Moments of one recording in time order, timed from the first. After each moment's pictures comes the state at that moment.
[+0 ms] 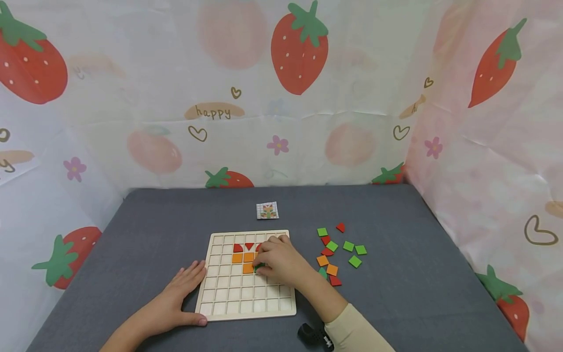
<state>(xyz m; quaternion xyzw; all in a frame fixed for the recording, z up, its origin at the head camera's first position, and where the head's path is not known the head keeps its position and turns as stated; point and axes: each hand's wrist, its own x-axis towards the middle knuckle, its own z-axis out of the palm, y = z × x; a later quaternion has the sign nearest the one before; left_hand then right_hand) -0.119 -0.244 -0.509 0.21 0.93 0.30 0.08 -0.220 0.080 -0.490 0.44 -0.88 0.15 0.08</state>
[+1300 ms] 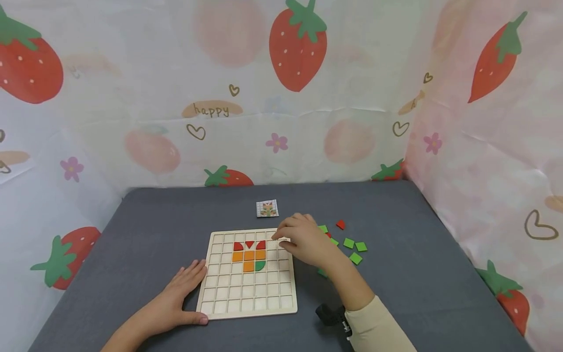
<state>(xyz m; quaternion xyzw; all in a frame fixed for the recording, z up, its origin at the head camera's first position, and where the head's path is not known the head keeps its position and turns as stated) -0.119 -0.243 -0.510 0.20 0.93 0.30 0.09 -0.228 0.131 -0.432 0.42 -0.88 0.19 0.11</state>
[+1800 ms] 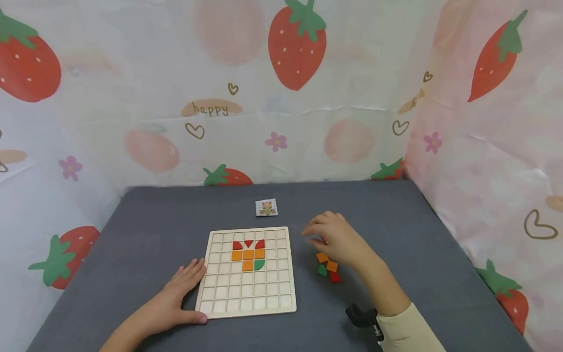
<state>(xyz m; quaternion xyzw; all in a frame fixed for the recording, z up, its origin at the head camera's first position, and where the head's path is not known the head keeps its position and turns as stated) -0.119 -0.243 -0.512 0.20 0.93 0.30 0.08 -0.221 0.195 -0.421 0.38 -0.90 0.18 0.09</state>
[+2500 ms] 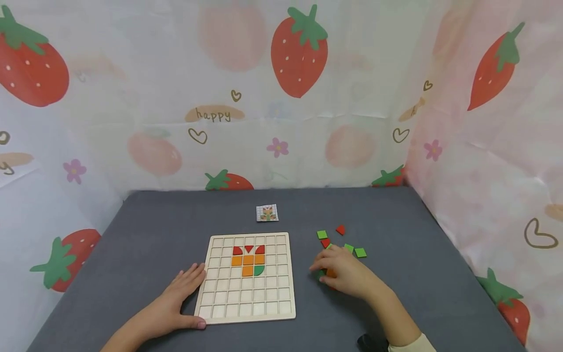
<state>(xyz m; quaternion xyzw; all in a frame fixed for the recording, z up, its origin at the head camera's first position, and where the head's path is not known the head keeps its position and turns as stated) -0.121 -0.243 -0.509 0.21 0.92 0.31 0.08 -0.202 0.224 -0.474 0.40 -0.89 0.22 0.00</state>
